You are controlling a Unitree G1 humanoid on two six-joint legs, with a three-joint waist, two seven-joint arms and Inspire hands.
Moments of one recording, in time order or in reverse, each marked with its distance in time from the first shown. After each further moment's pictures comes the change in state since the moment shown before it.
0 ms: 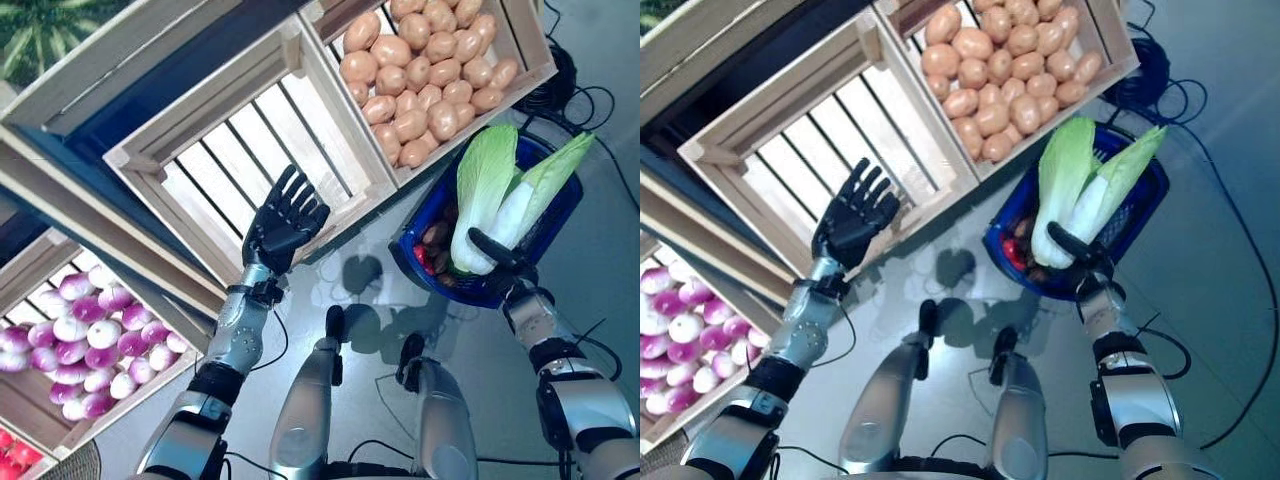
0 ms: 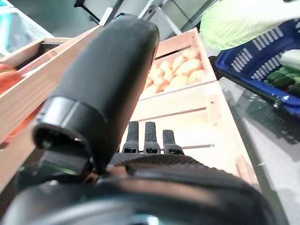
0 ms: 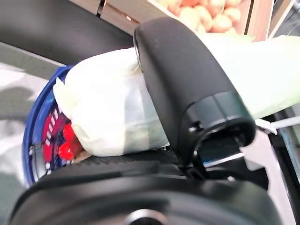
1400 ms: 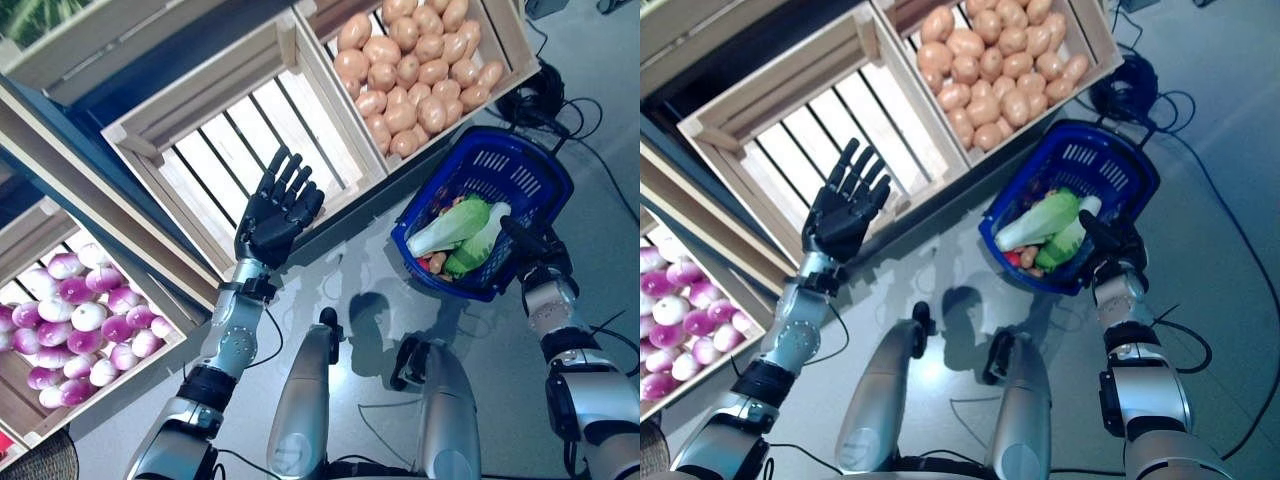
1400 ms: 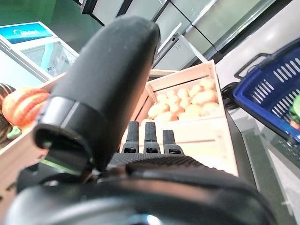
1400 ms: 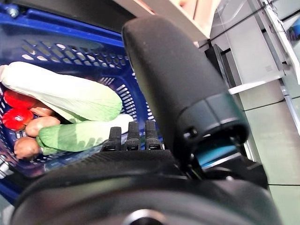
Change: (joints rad) left arm 0.060 0.030 -0.001 -0.122 -0.097 0.019 -0.023; right arm 0.038 -0.036 -0.041 -0.026 0.039 -0.062 -0.229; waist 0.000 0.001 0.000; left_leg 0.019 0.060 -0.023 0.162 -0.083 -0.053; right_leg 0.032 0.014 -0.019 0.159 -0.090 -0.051
